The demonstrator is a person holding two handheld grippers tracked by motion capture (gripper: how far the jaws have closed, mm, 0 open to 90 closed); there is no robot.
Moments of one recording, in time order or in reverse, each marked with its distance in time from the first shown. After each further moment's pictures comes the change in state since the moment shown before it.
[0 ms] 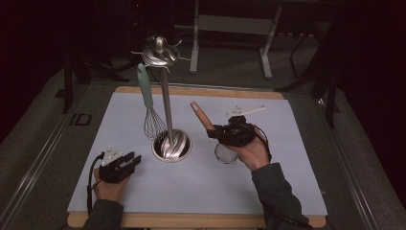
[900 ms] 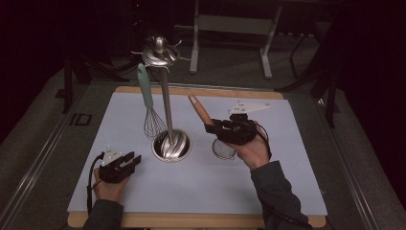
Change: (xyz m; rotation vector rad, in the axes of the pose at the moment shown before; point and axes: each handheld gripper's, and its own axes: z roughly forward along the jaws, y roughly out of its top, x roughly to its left) left arm 0.000 0.000 0.000 -0.002 0.003 0.000; right arm 0.012 0.014 -0.013 -0.095 0.015 -0.042
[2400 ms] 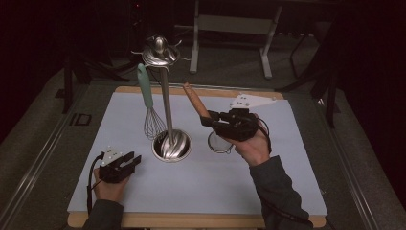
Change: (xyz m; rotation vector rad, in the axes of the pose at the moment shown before) left arm 0.000 0.000 0.000 -0.001 0.001 0.001; right arm 0.018 0.027 -0.016 -0.105 0.052 -0.069
